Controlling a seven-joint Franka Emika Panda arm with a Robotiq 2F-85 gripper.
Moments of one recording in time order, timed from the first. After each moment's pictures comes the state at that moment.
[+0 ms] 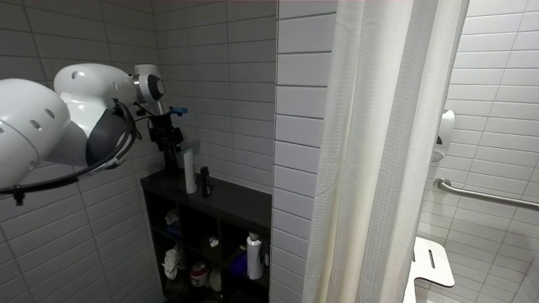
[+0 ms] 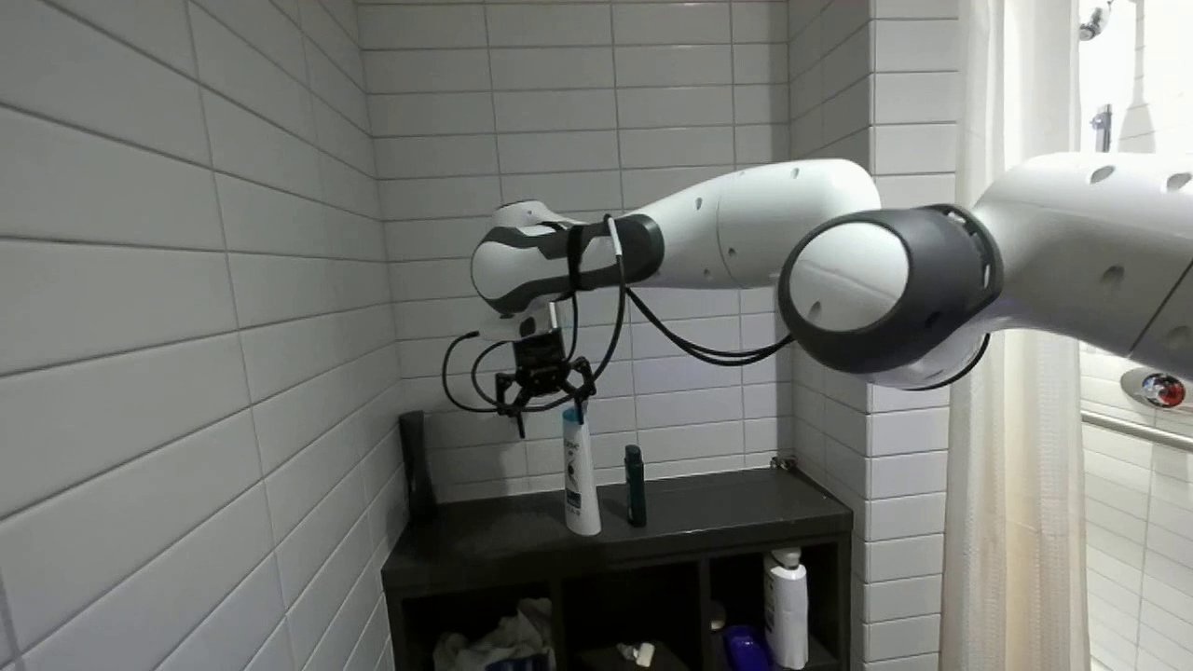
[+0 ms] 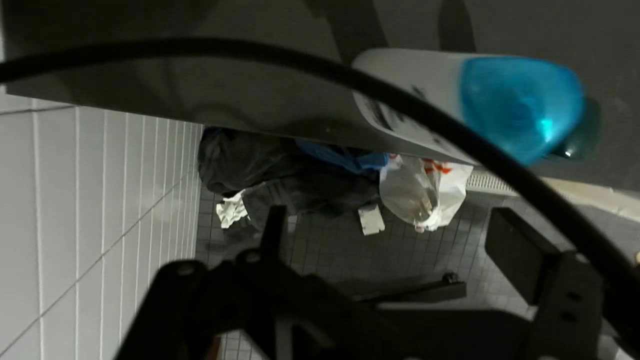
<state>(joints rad) 0.19 1.16 0.35 -0.47 -0.45 1.66 -2.61</state>
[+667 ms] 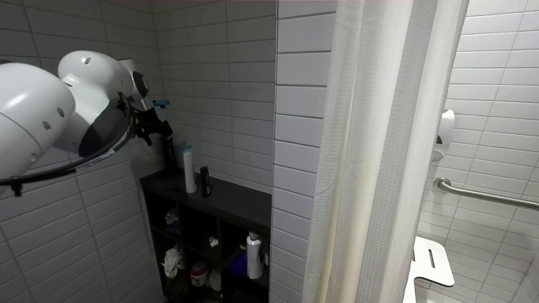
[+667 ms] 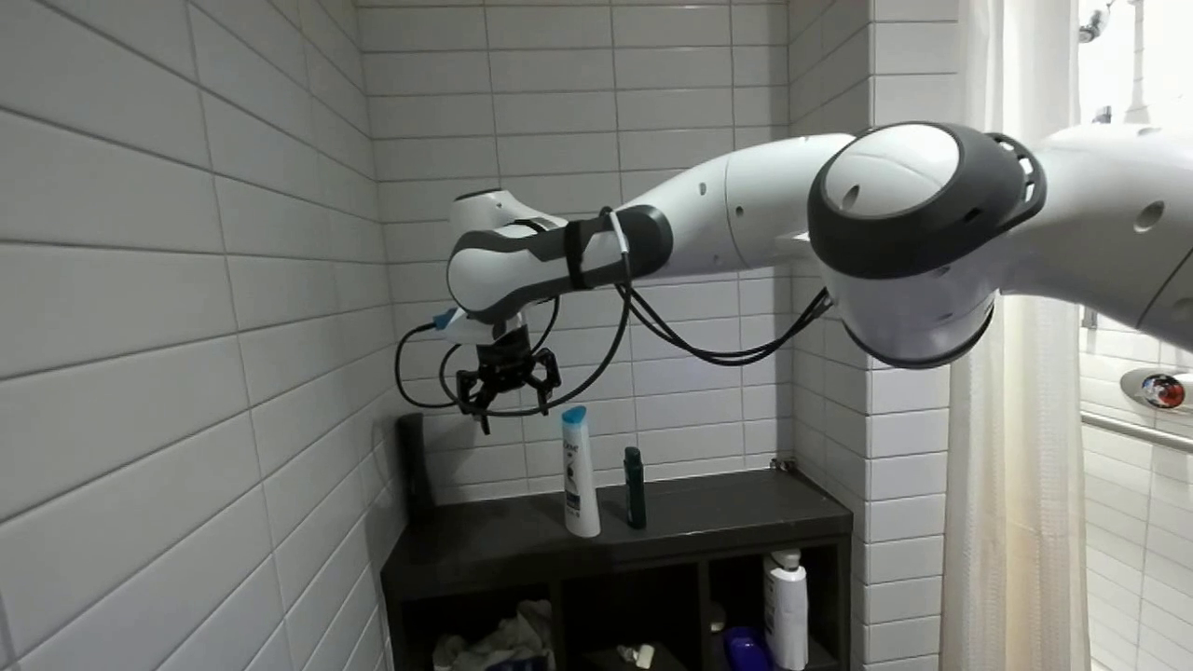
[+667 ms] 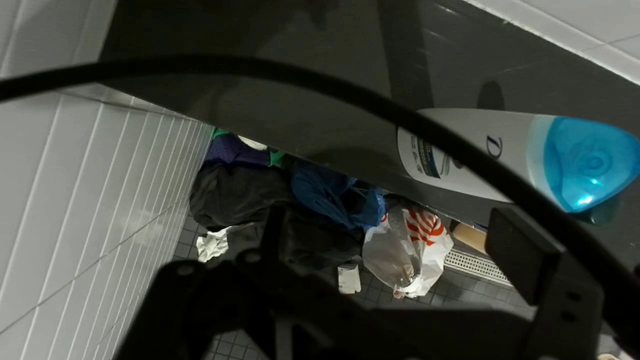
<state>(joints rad) 0.10 1.09 0.67 -0.70 -0.83 1.81 -2.60</state>
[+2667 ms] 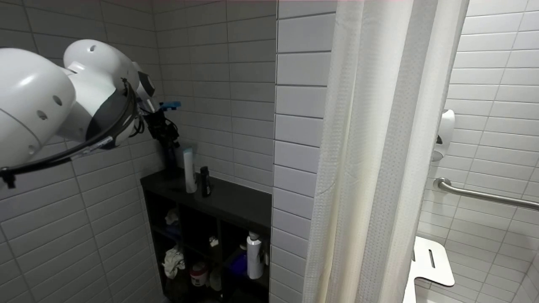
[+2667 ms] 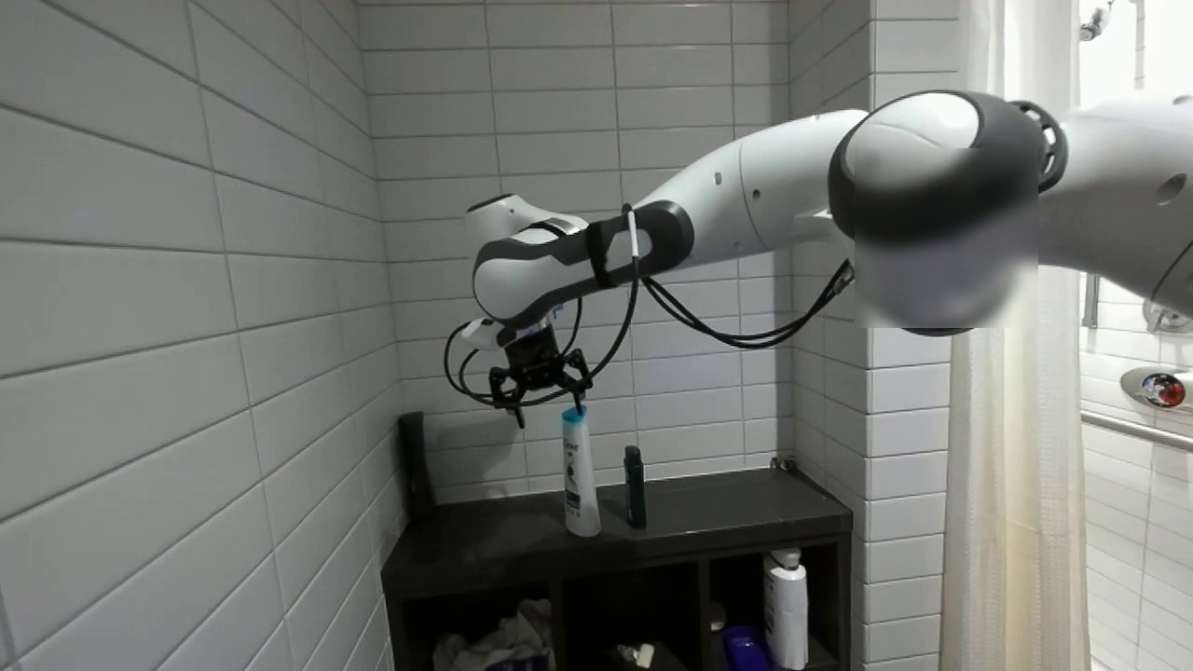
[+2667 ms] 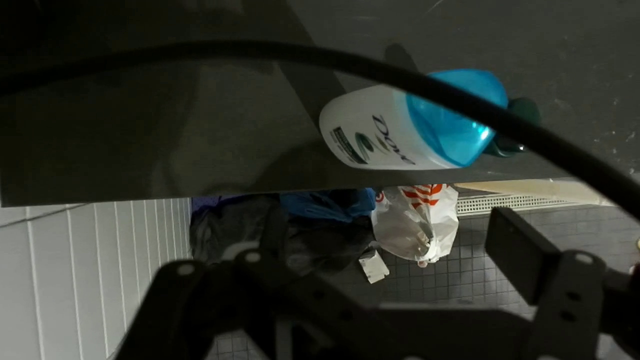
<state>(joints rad) 0.03 1.01 0.65 -0.84 -0.88 1.79 -2.19</state>
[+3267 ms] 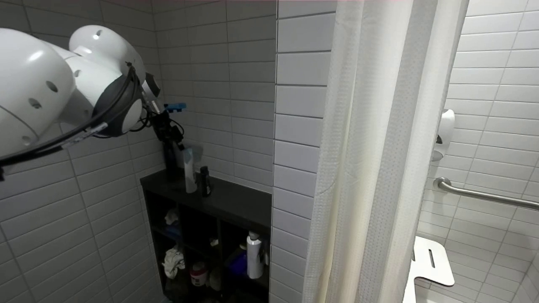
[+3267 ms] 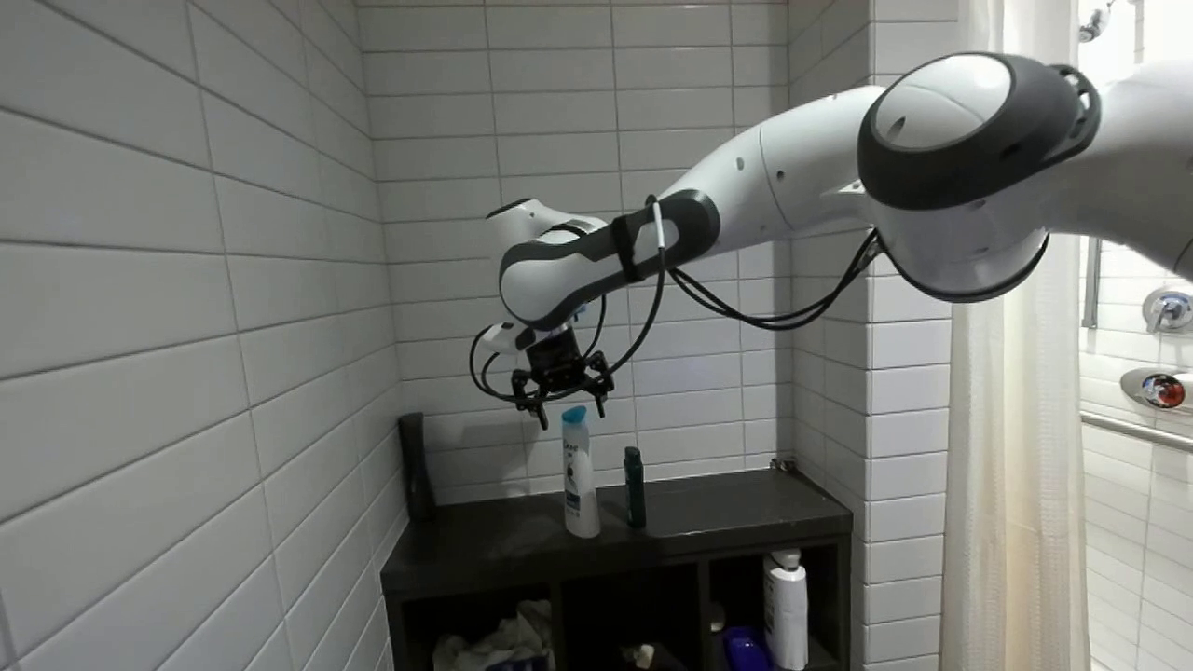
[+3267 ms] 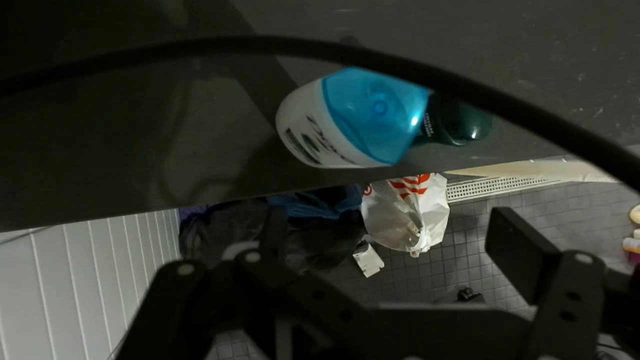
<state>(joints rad) -0.06 0.93 0.66 -1.01 -0.88 1.82 -2.10</state>
